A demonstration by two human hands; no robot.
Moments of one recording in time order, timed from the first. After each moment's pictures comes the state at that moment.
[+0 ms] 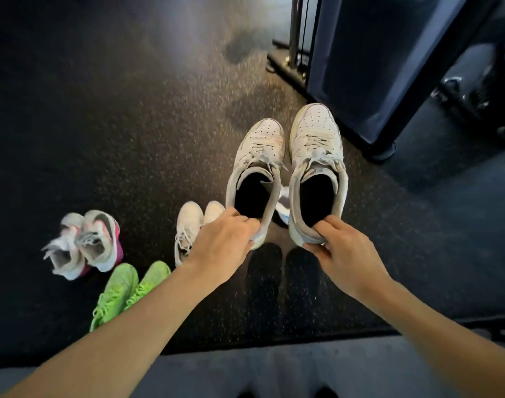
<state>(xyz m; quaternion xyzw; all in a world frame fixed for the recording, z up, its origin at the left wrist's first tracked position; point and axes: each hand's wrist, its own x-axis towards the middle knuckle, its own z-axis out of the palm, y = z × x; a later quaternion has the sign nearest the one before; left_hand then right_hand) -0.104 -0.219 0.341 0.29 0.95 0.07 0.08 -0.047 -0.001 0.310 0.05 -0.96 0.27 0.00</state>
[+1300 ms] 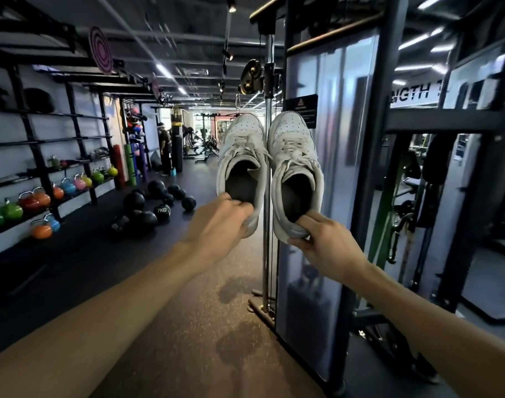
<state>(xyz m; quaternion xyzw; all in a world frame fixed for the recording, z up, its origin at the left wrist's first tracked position) -0.077 -0.219 1.075 0.34 0.88 0.06 -0.33 -0.033 -0.002 1.038 0.17 -0.91 0.13 0.36</state>
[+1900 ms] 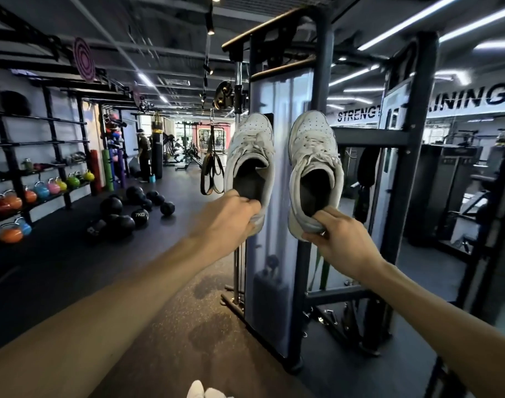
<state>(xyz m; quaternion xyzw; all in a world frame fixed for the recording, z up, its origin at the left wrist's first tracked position) 0.141 -0.154 1.094 0.38 0.85 0.07 -0.35 0.208 0.073 1.063 0.11 -0.91 0.09 0.39</state>
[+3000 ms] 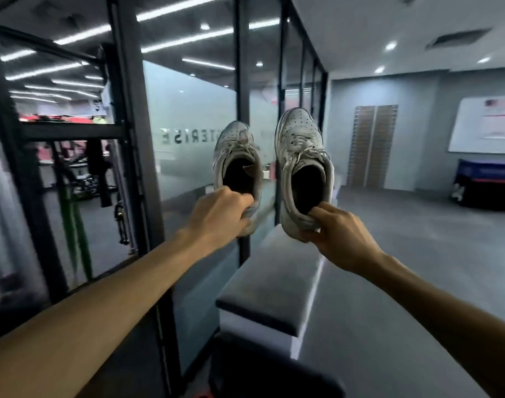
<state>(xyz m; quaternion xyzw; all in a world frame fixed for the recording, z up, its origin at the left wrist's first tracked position) 0.702 0.078 1.113 0.72 0.60 0.25 -0.25 0.931 0.159 1.075 -0.30 -0.87 -0.08 0.39</state>
